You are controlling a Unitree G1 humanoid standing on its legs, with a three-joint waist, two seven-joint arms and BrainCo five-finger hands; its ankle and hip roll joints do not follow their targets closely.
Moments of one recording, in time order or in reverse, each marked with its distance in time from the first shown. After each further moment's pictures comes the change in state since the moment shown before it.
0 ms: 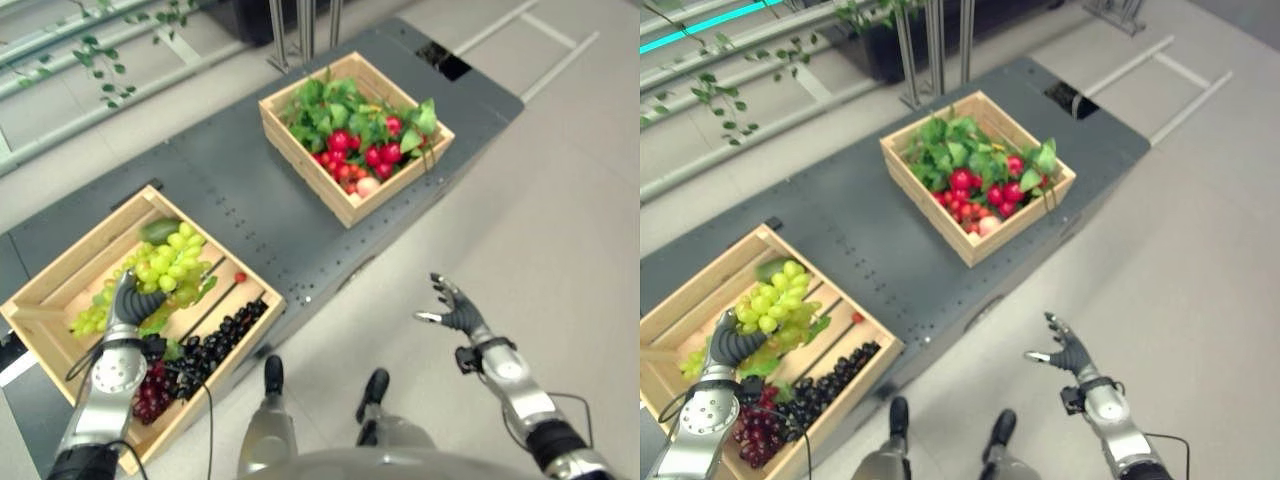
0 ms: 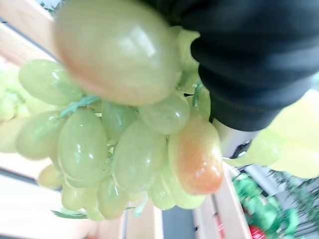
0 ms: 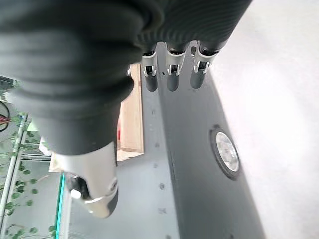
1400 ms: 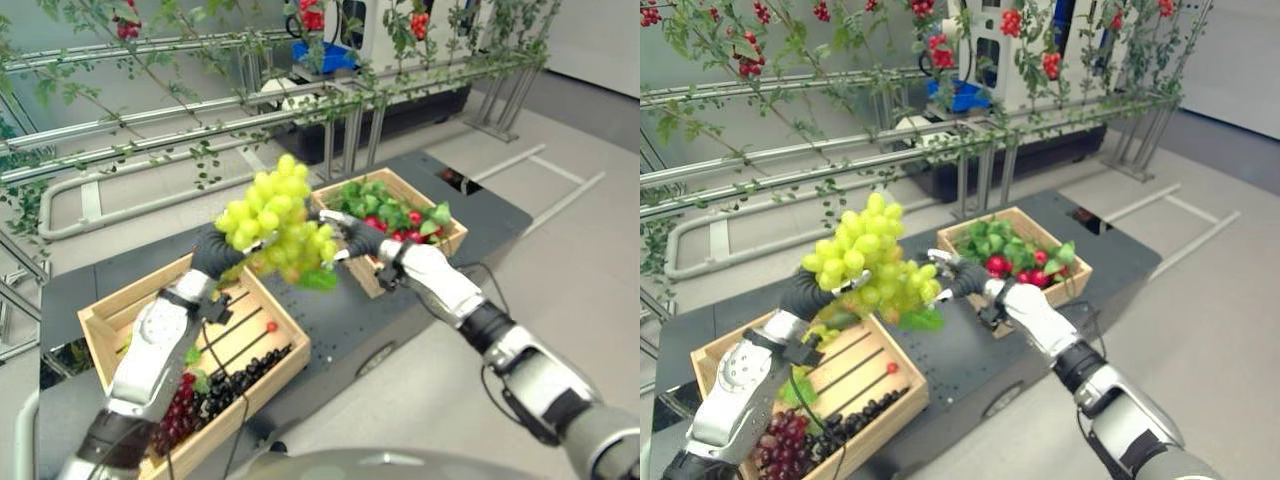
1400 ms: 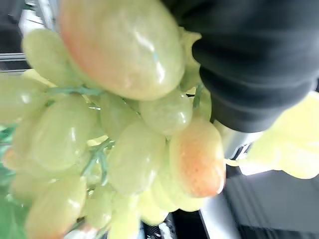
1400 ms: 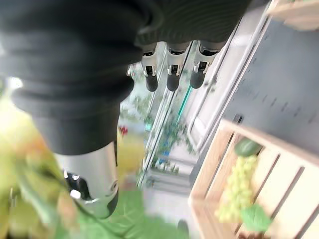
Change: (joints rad) left arm -0.218 0.008 -0.240 -0.466 -0.532 -0.013 -0.431; right arm -0.613 0.071 0.443 -0.123 0.276 0.126 0.373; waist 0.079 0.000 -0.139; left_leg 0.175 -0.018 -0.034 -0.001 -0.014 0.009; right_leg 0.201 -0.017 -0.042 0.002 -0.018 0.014
